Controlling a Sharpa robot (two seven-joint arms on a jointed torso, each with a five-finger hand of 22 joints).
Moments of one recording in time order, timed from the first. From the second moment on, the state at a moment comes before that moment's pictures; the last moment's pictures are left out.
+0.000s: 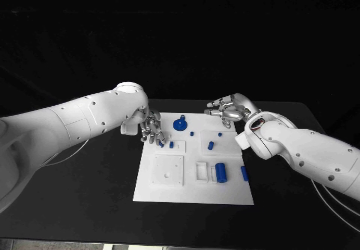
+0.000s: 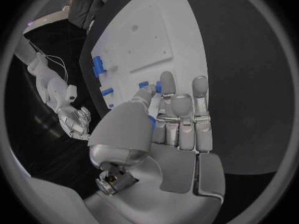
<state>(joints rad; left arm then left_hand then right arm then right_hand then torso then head) 1.45 -0.35 -0.20 0.89 -0.98 0.56 -0.43 1.23 0.04 0.10 -0.02 0.54 1.24 0.02 0.06 0.47 1.46 -0.05 0.49 0.24 1.35 -0.12 1.25 0.47 0.02 1.20 -0.13 0.49 1.31 0.98 -0.77 0.33 1.45 -1.00 -0.42 -0.08 1.22 -0.05 -0.05 -0.07 0.65 1.01 0.11 0.06 0.06 1.13 0.01 1.02 0.96 1.41 -0.06 0.99 1.01 0.08 1.47 -0.08 0.66 1.31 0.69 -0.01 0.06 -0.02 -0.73</state>
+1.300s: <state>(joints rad) 1.45 -0.36 -0.20 0.91 -0.93 0.53 -0.52 1.17 0.03 0.14 -0.05 0.48 1.28 0.02 0.06 0.34 1.47 -0.06 0.51 0.23 1.37 -0.12 1.25 0.50 0.02 1.21 -0.13 0.48 1.31 0.98 -0.77 0.33 1.45 -1.00 -0.42 -0.08 1.21 -0.05 -0.05 -0.08 0.68 1.01 0.11 0.06 0.06 1.14 0.01 1.02 0.96 1.41 -0.06 0.99 1.01 0.08 1.47 -0.08 0.66 1.31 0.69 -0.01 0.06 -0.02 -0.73</state>
